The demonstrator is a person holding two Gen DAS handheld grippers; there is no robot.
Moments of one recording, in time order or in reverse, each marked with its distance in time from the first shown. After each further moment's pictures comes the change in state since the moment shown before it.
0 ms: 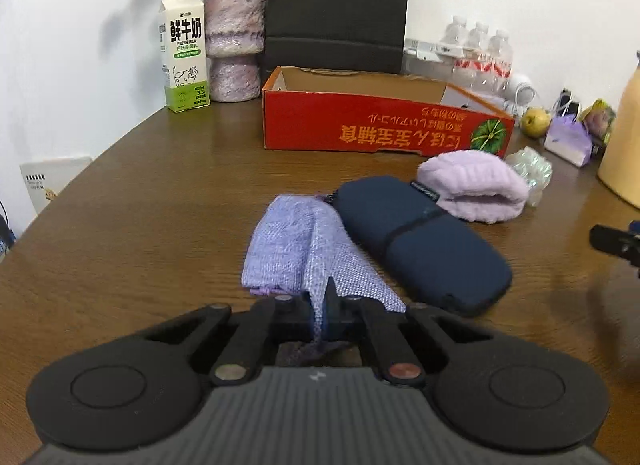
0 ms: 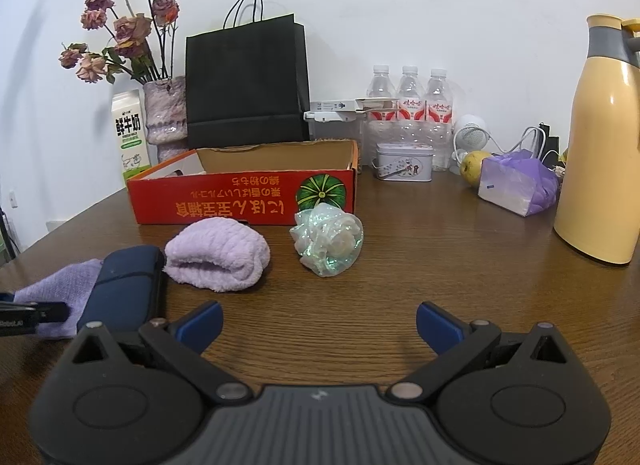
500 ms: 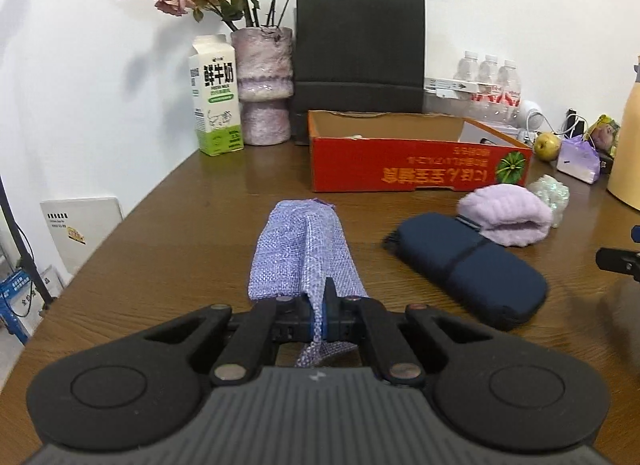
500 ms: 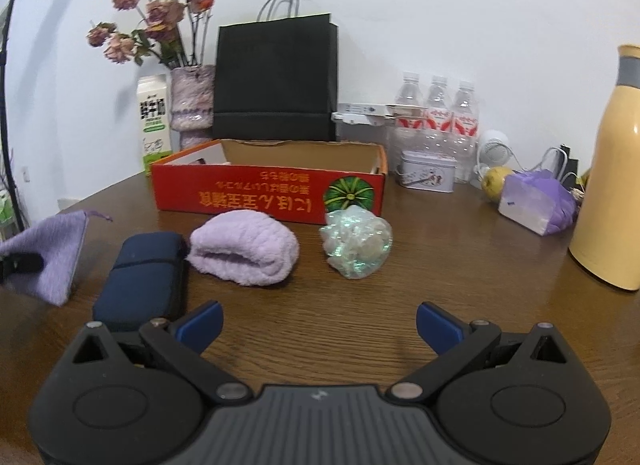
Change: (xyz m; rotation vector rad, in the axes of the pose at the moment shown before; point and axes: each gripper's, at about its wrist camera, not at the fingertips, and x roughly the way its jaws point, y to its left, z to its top) left arm -0.026 0.045 0.008 0.059 -0.114 0.047; right arm 0.000 0.024 0.000 -0.096 0.000 0.043
